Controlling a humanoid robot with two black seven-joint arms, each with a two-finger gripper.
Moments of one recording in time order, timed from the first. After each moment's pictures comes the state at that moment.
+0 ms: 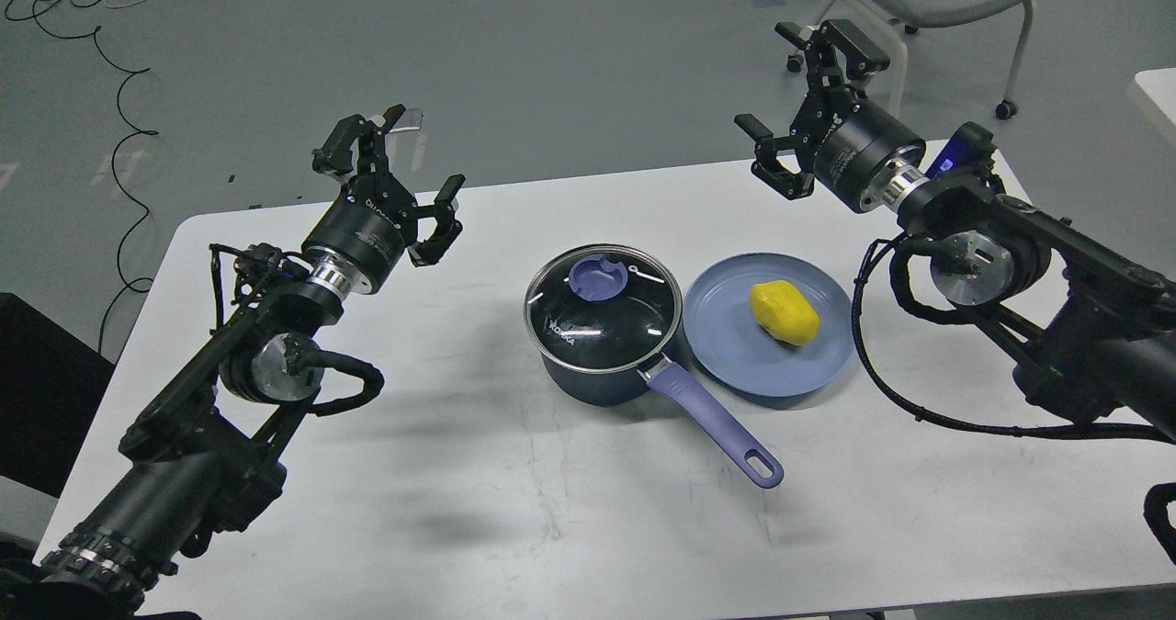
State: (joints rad) left arm -0.60 0.28 -0.95 -1.00 0.27 -0.22 -0.21; right arm 0.69 -0.33 0.80 1.09 -0.27 0.12 0.19
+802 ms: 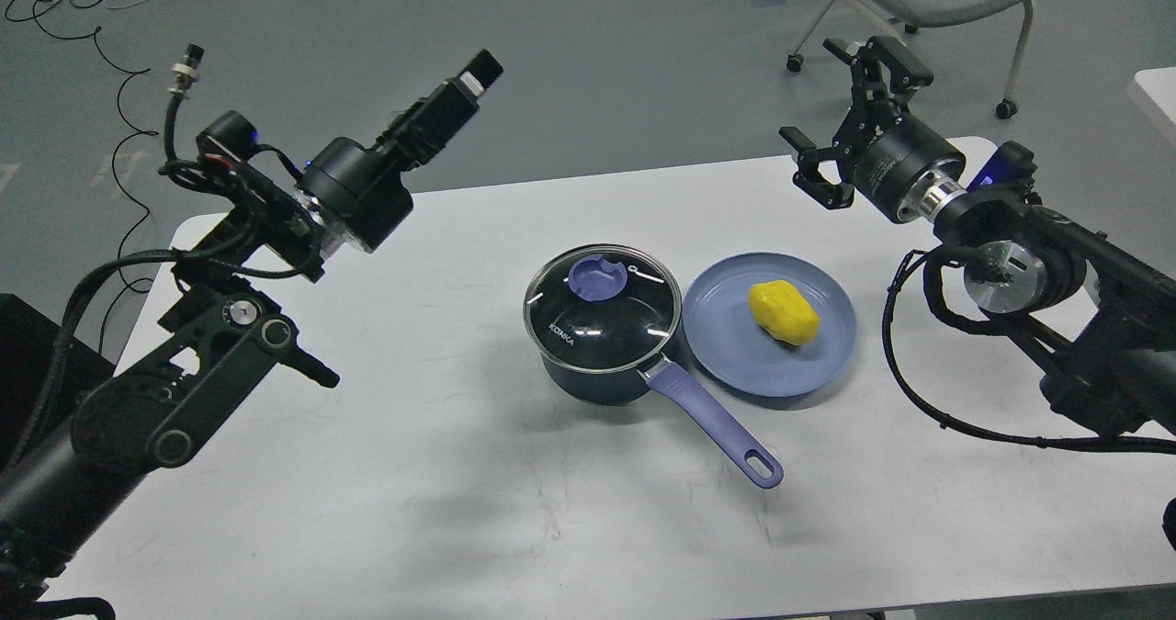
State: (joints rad) left arm -0.69 0.46 -0.76 -1.37 1.68 0.03 -0.32; right arm 0.63 -0.36 0.85 1.04 -0.25 0.14 0.17
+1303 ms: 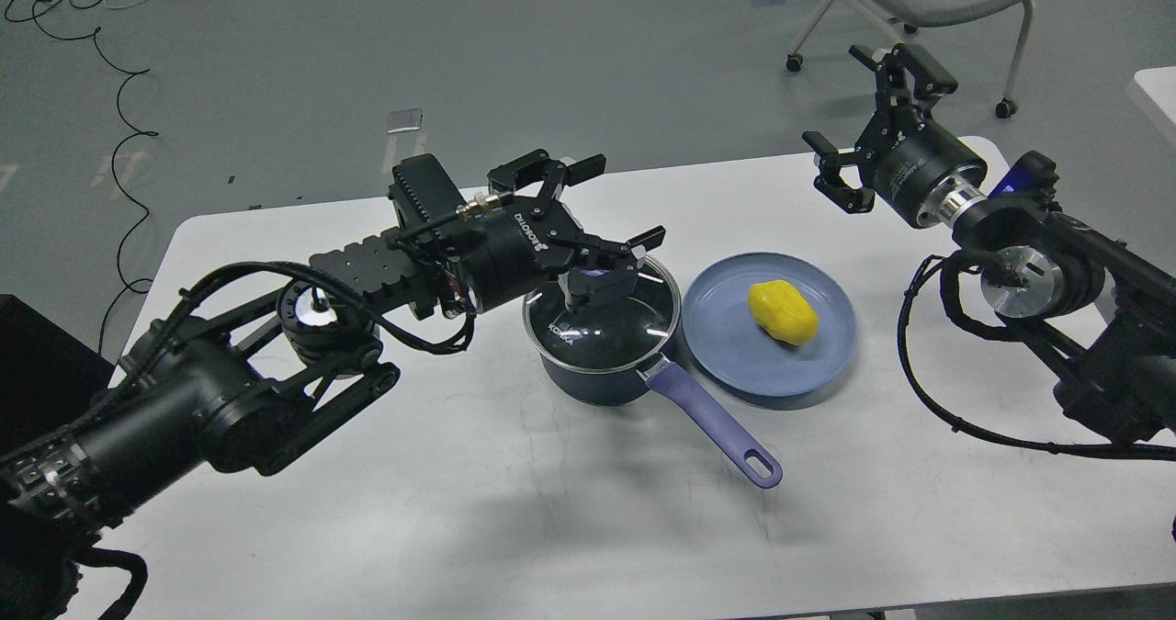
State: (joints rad) left arm -0.87 0.36 -0.46 -1.25 2.18 0.11 -0.33; right arm 0.61 -0.37 0.88 1.03 -0.25 0.14 0.17
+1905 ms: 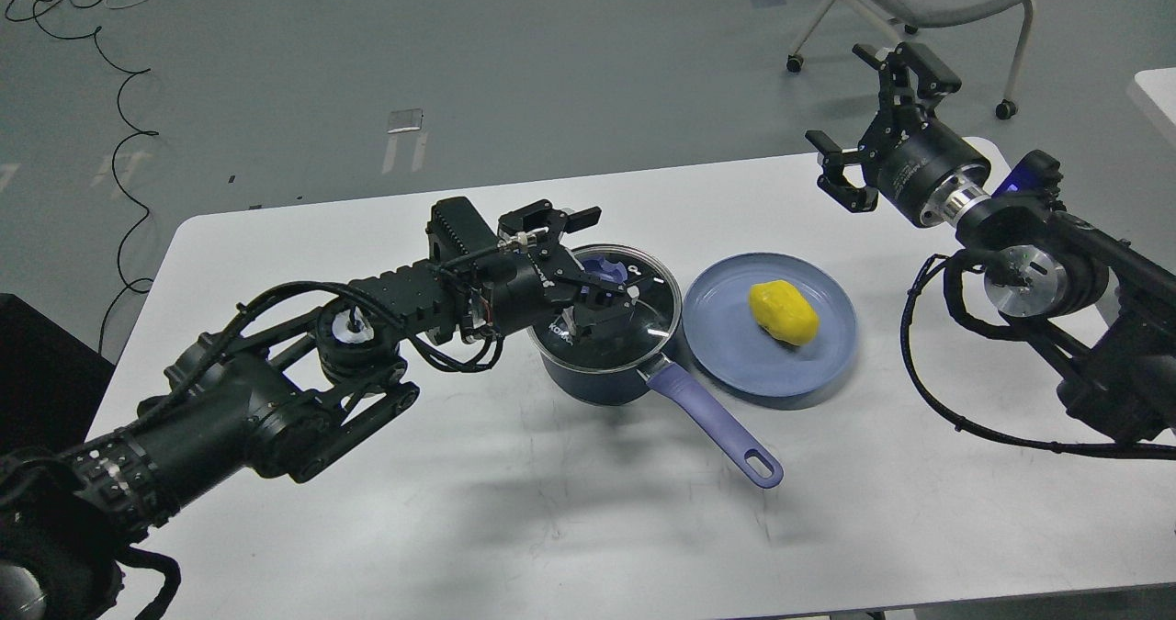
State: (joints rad) left arm -0.86 0.29 -0.38 -1.07 2.18 0.11 -0.34; right arm 0.61 -0.38 0.88 1.03 -0.26 0.14 0.17
